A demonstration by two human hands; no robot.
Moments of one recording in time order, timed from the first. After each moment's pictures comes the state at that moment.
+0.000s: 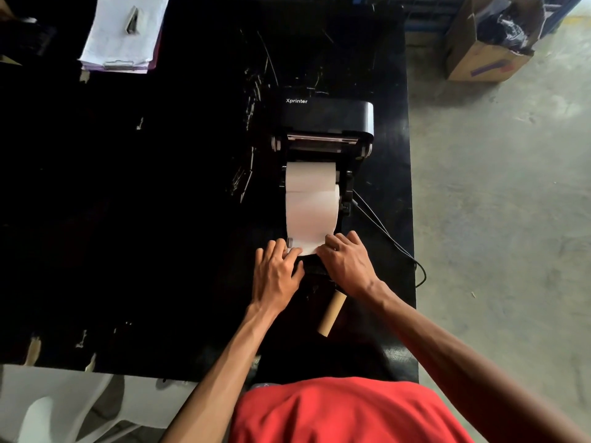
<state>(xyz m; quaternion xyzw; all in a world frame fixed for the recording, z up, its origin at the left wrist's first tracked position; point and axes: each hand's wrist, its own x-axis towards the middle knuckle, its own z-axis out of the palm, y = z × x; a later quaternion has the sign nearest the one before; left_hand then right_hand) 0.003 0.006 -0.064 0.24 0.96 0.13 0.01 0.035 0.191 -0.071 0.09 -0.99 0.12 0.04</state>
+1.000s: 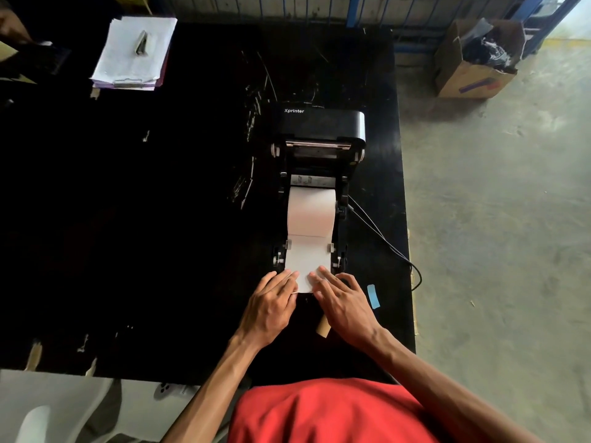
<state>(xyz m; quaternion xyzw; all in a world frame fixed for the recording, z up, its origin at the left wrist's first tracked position) 0.049 -0.036 -0.062 0.36 0.90 0.23 0.04 0.114 0.162 -0.058 0.10 -0.98 0.17 -0.02</state>
